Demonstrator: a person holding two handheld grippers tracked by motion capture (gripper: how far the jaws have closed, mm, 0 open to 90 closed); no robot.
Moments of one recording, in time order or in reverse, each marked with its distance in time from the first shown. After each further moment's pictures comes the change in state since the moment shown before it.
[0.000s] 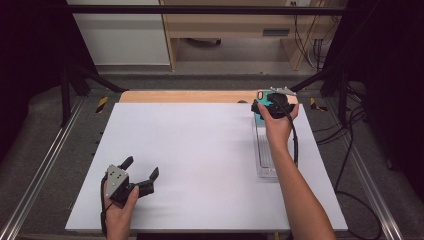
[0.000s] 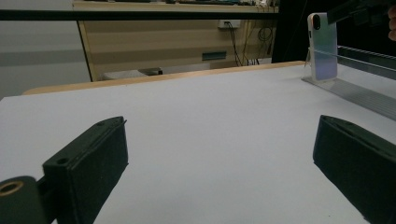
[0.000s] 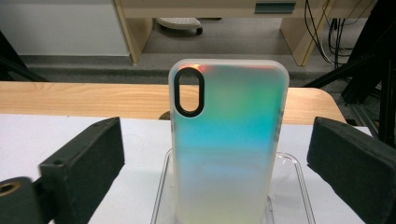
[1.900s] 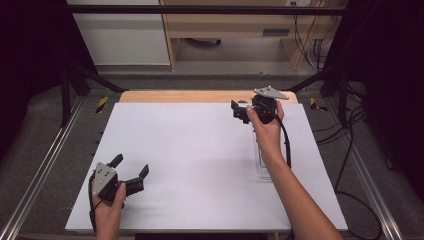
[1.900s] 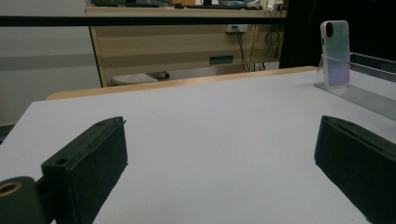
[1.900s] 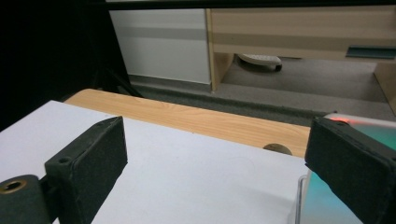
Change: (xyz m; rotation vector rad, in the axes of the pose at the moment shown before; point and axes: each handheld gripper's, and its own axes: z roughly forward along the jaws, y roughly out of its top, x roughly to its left) left arm 0.025 0.009 -0.013 -0.016 0.021 0.003; right arm 0.055 0.012 -0.064 -0.139 0.336 -0.076
